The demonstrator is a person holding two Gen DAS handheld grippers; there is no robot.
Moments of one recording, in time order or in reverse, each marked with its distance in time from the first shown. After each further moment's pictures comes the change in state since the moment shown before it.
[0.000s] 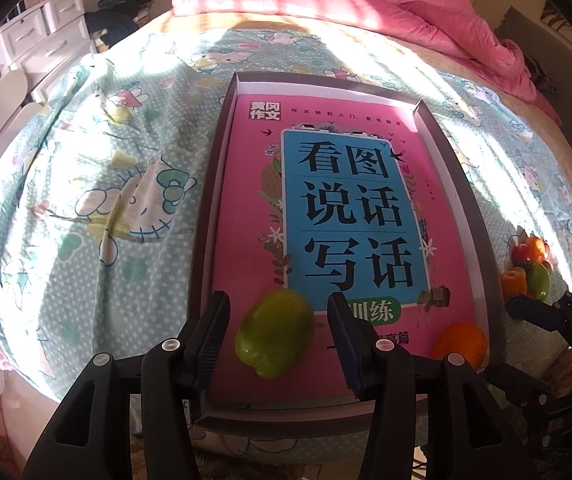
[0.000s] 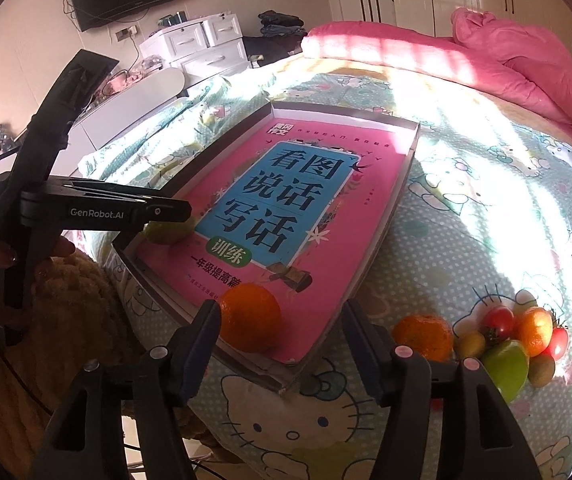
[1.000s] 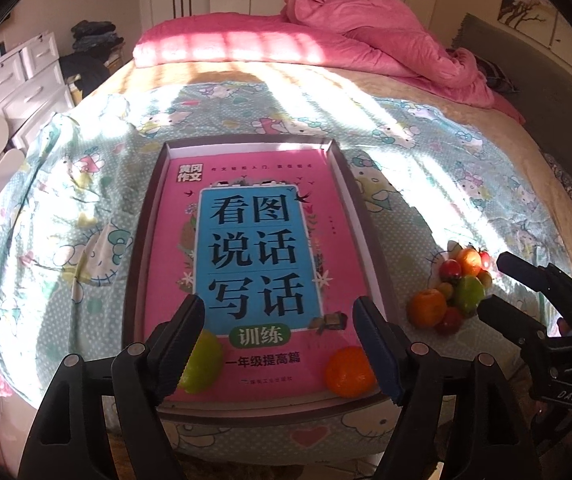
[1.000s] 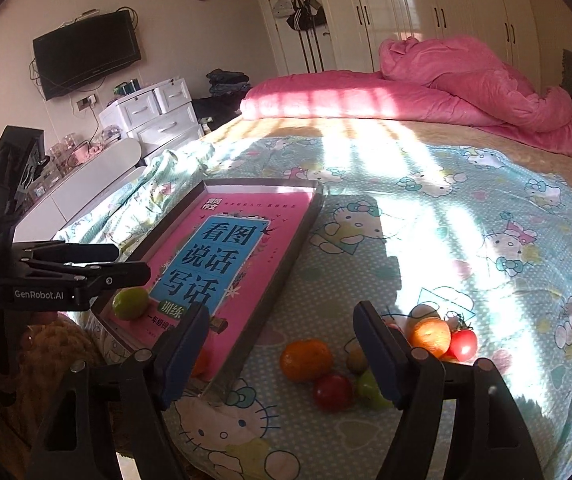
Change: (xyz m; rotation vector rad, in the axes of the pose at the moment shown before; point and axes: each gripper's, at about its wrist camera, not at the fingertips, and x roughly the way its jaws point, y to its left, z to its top) left arm -0.053 -0.075 0.003 0.094 -0.122 -0.075; right arm -0.069 -0.060 -0.004 0.144 -0.210 -0.112
